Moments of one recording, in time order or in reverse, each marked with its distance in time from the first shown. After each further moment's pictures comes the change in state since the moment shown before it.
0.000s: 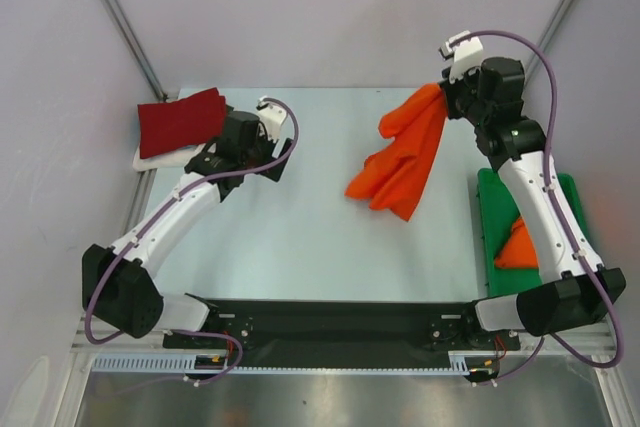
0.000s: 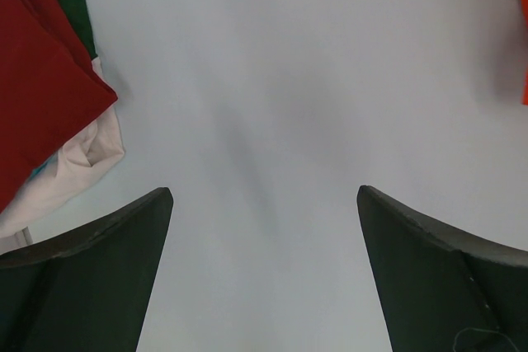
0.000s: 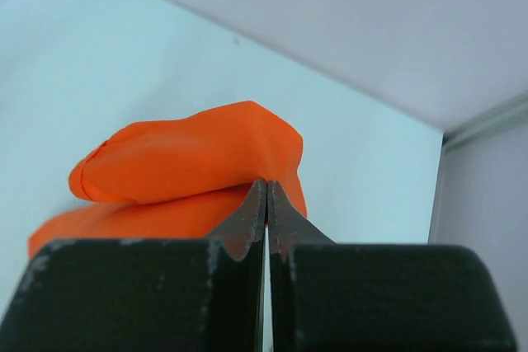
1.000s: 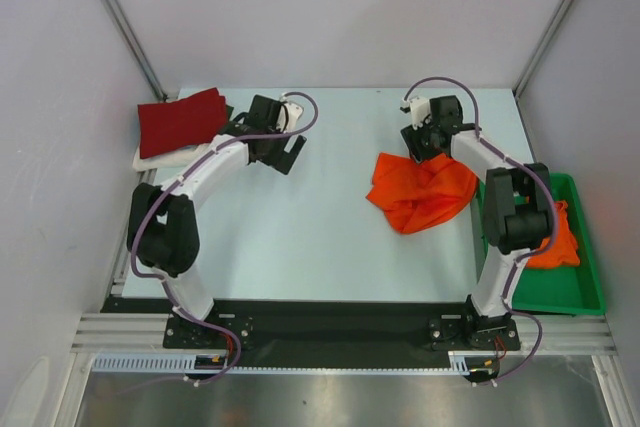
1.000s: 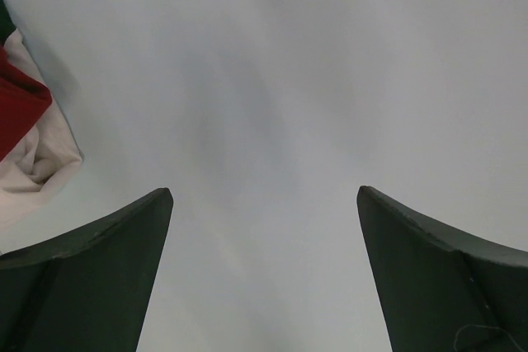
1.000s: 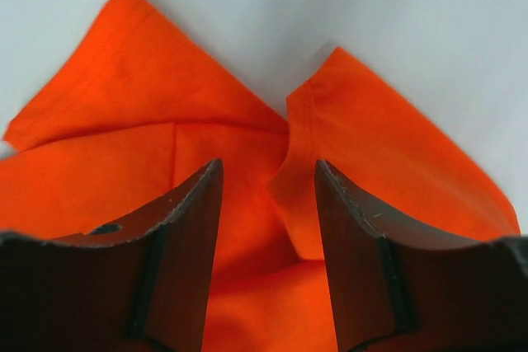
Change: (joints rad) left arm 0.035 0.389 0.252 -0.158 0.021 0.023; right arm -0.061 0.511 -0.193 0.106 -0.116 -0.055
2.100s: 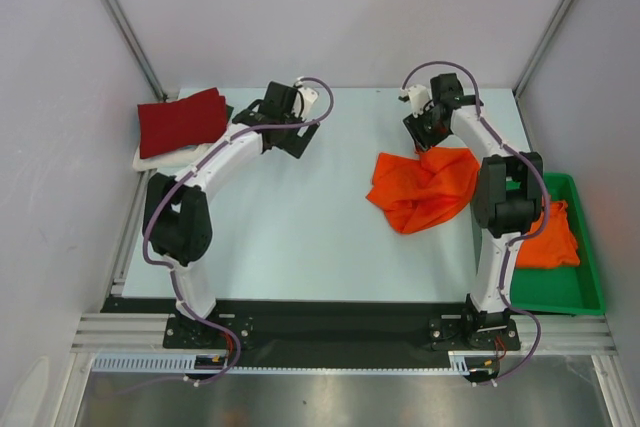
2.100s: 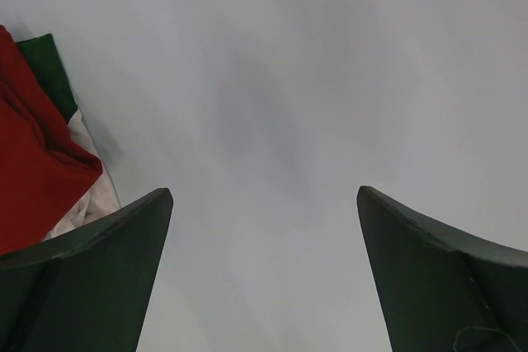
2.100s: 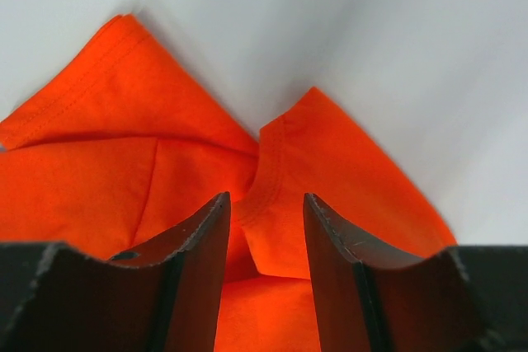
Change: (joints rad) left arm -0.053 0.112 0.186 0.030 -0.071 0.033; right arm -0.024 0.187 0.381 -0.372 -0.015 -0.133
